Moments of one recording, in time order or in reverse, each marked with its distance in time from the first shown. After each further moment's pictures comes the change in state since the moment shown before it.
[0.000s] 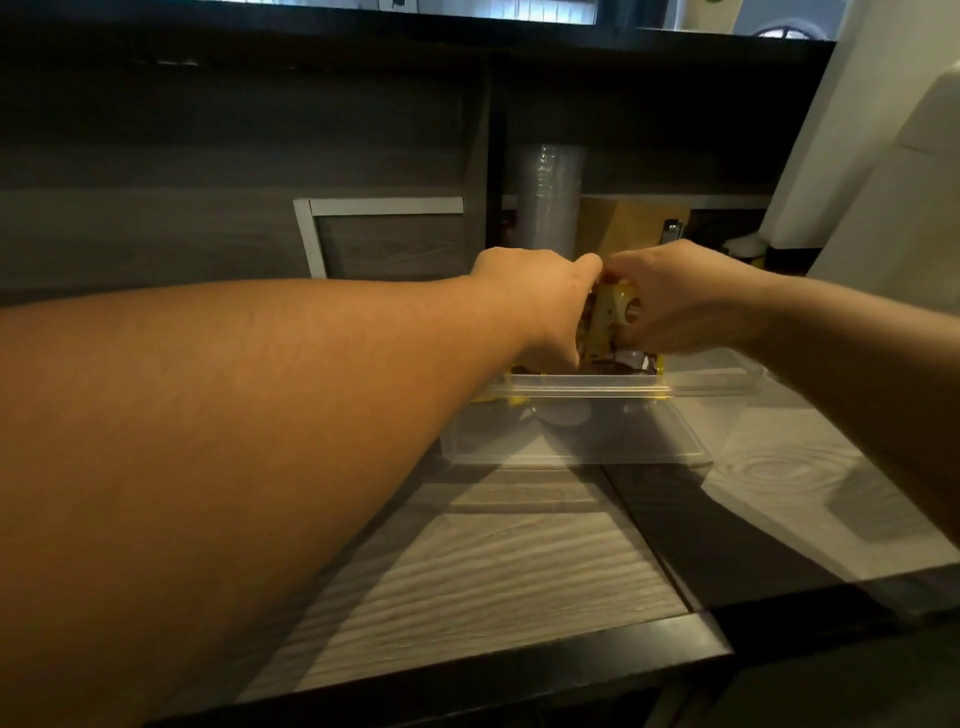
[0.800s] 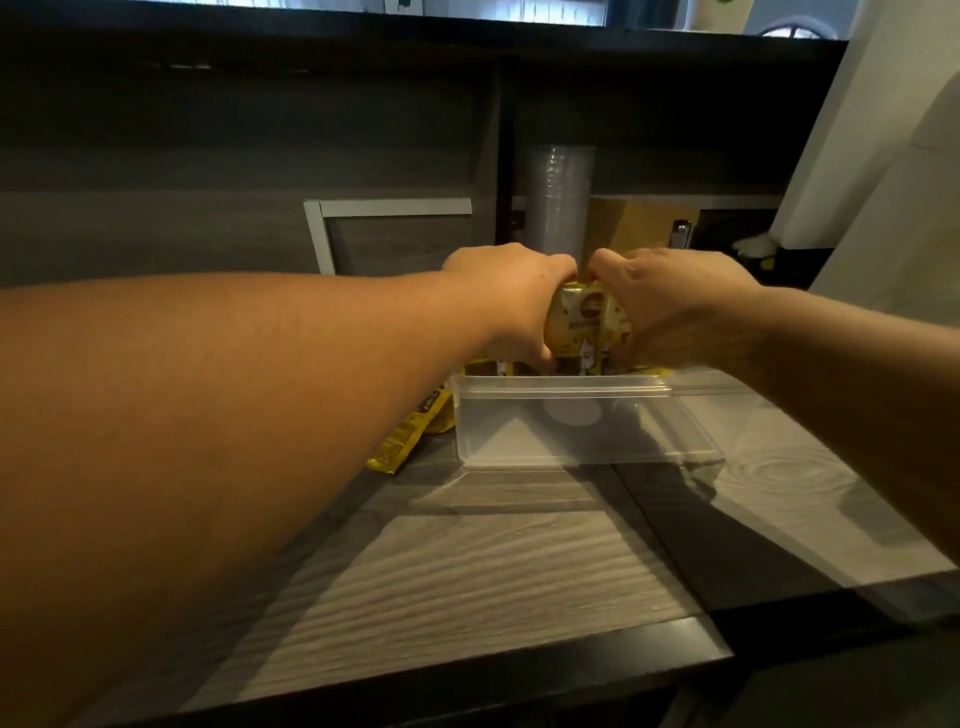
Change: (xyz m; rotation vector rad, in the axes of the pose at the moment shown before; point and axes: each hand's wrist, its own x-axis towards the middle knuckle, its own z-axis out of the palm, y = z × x) left_hand -0.016 -0.024 -0.008 -0.114 -0.072 -0.054; right_hand 0.002 -0.013 0.007 -0.267 0.078 -0.034
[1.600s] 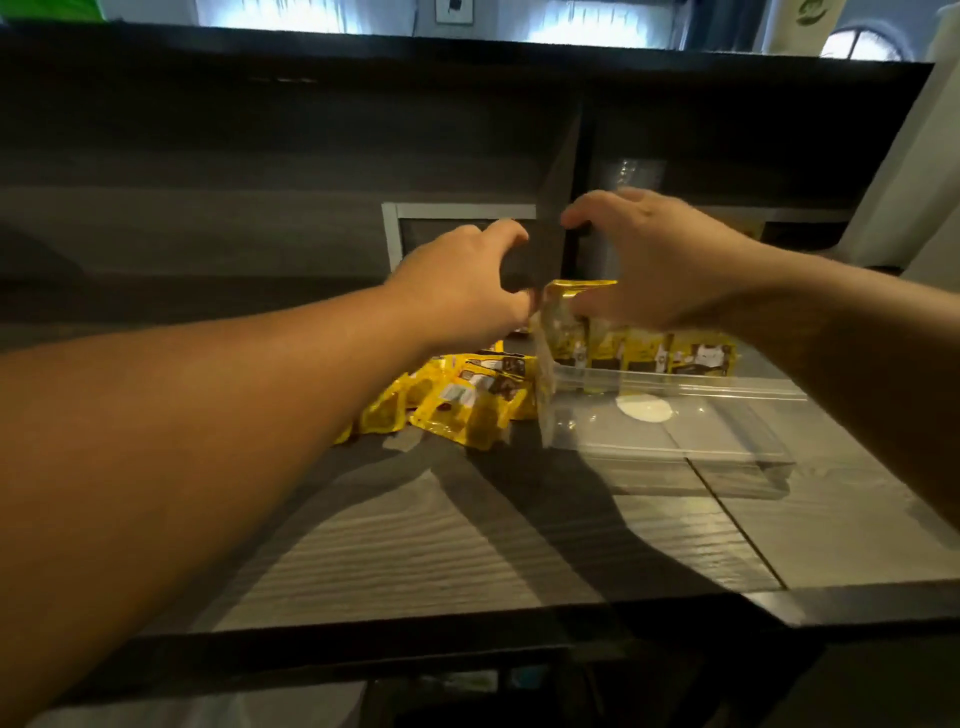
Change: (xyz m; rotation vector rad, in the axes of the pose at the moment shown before) left_hand -0.084 -0.072 -0.018 -0.333 0.209 -0.244; right_hand -0.001 -0.074 -0.067 0.354 0.179 -0.119
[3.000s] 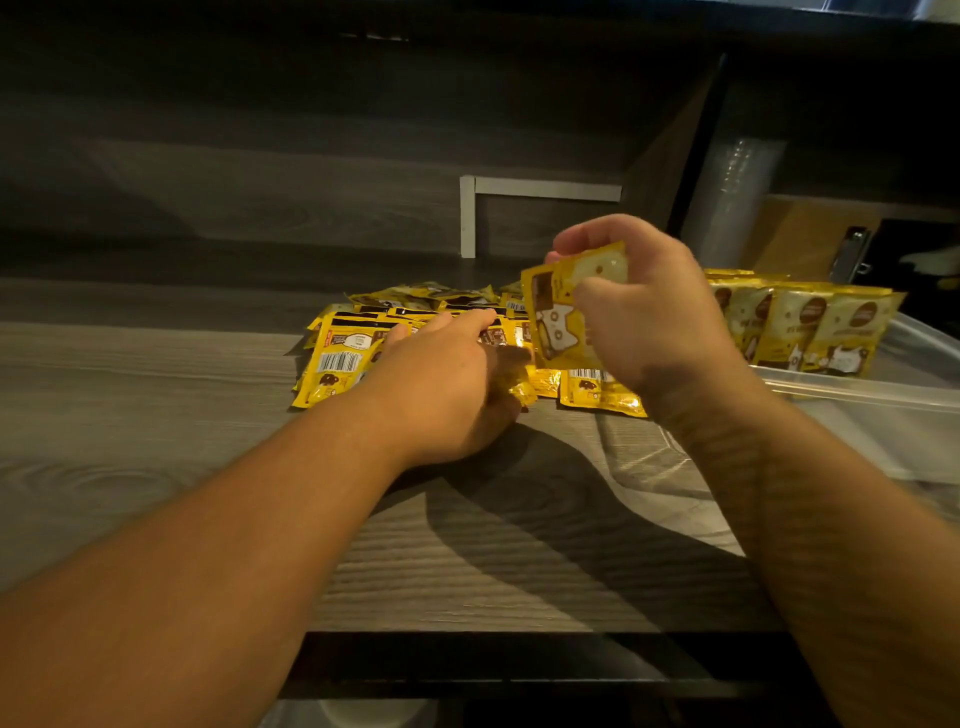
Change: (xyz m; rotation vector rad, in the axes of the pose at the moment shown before) left_hand -0.095 -0.086 0.007 0.205 -0.224 -0.051; right_hand -0.002 -0.127 0.065 0.922 0.291 0.263
